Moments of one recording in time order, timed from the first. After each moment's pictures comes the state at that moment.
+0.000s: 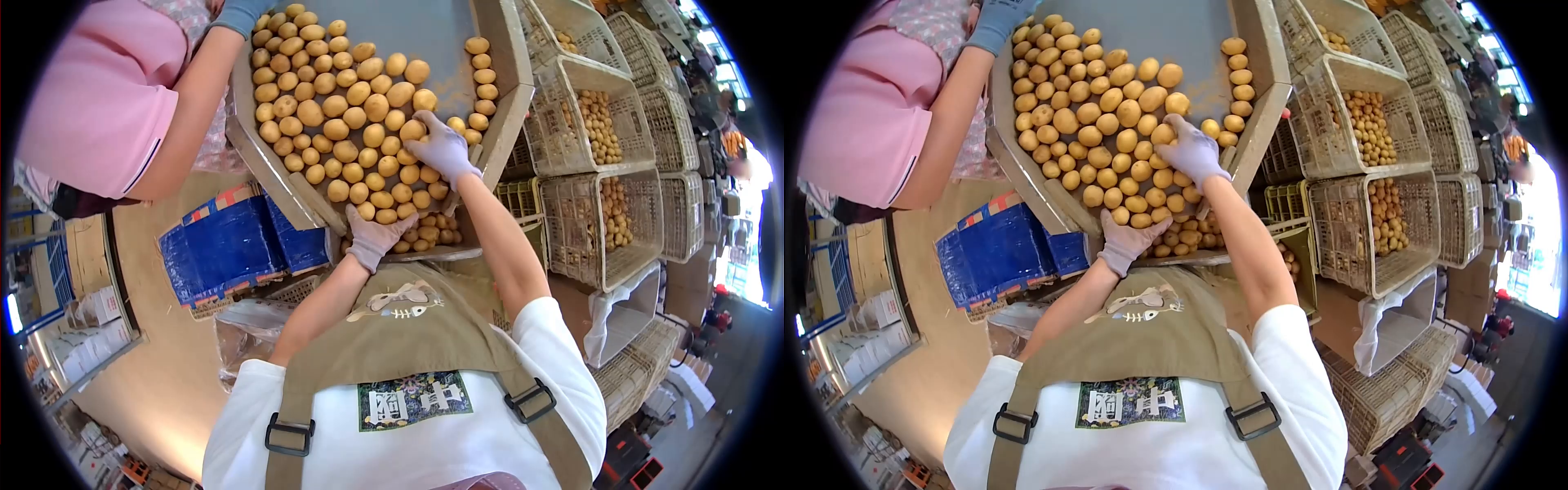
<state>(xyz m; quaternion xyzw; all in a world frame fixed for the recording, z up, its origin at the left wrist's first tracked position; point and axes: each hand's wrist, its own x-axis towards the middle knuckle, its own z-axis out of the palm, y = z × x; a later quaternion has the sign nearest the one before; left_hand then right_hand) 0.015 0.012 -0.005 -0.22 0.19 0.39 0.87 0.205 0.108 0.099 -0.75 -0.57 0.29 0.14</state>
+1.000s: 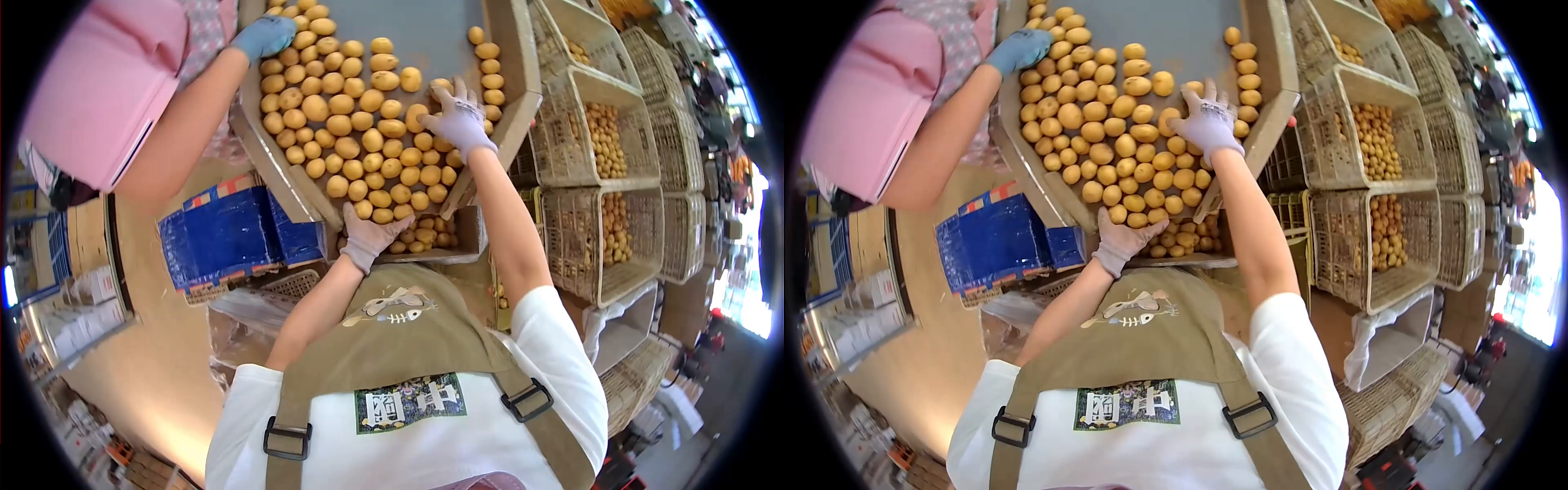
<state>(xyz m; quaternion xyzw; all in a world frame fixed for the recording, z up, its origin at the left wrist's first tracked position) 0.014 0.008 -0.003 -0.15 0.19 0.42 0.87 0.234 0.150 0.106 -0.73 -0.67 0.10 0.08</state>
